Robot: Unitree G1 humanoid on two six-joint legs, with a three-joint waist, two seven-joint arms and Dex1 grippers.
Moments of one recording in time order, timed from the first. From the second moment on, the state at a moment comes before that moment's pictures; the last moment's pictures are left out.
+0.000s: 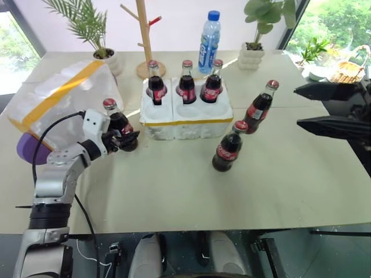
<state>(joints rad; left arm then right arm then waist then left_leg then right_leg) -0.34 0.61 0.16 0.03 -0.40 0.43 -0.71 -0.48 -1.18 -0.51 -0.25 1.09 1.00 1.15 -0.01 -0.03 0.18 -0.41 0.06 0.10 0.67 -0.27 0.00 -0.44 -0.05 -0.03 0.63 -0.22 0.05</state>
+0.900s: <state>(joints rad) -0.91 0.54 -0.04 0.34 -0.46 0.53 -0.88 -0.37 -1.12 -0.56 -0.33 1.11 0.99 1.00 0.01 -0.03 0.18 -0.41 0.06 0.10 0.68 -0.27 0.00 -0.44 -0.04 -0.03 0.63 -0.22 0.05</state>
